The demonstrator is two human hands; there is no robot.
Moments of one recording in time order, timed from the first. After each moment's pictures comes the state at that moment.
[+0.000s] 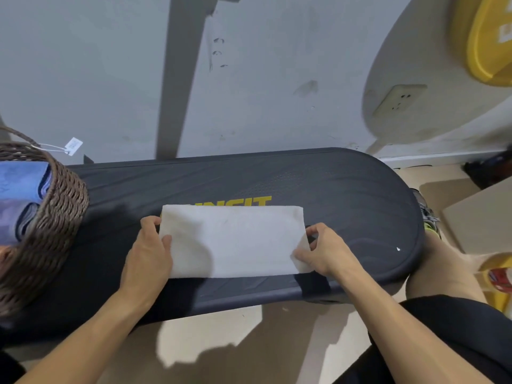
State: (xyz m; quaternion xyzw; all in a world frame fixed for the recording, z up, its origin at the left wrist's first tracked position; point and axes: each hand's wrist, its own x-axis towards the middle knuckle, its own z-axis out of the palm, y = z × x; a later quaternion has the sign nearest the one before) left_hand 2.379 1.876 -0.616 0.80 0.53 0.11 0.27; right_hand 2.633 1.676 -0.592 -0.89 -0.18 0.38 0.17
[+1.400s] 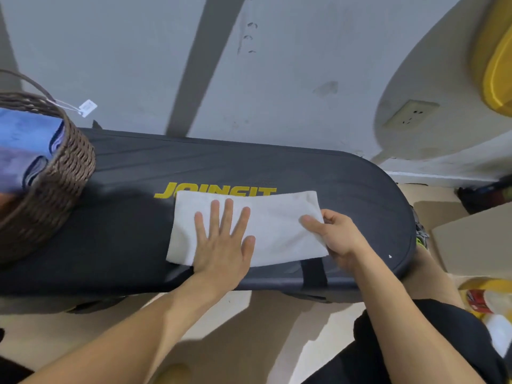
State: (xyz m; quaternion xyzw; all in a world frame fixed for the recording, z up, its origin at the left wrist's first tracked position) left_hand 2.448 1.788 -0.651 0.92 0.38 -0.07 0.07; right_hand 2.641 1.685 -0.558 -0.78 -0.06 0.44 0.44
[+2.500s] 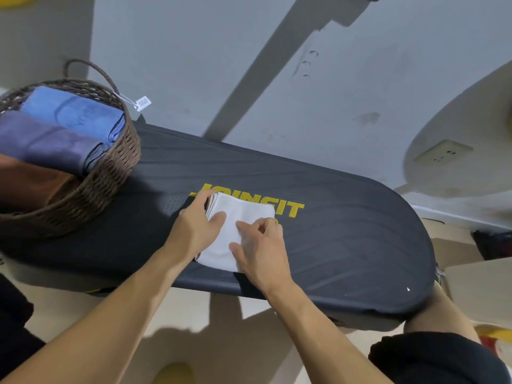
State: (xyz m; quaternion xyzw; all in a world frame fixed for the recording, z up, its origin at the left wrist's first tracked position) left_hand 2.381 1.881 -0.614 0.68 0.53 0.13 0.49; right_hand 2.505 1.761 -0.618 -0.82 -0.49 0.21 0.22
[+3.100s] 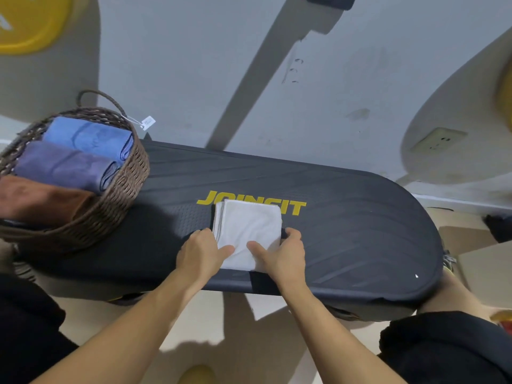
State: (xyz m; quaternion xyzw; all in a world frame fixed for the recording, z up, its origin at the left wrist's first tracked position) left_hand 2.370 1.848 -0.599 0.76 0.57 -0.08 0.31; right_hand 2.503 1.749 -0.609 -0.88 -0.16 0.31 0.31
